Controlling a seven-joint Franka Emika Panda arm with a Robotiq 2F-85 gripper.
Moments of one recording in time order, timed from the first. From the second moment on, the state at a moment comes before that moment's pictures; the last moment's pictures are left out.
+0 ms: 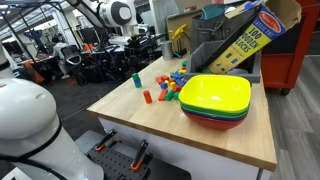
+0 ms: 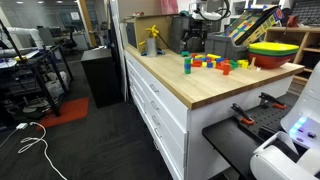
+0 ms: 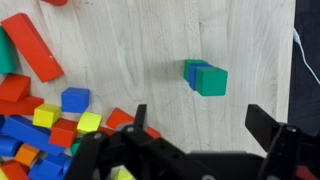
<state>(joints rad) 0.07 0.05 0.06 -2.18 0.14 2.24 0.20</state>
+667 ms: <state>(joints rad) 0.06 -0.01 0.06 -2.17 0.16 2.12 0.18</state>
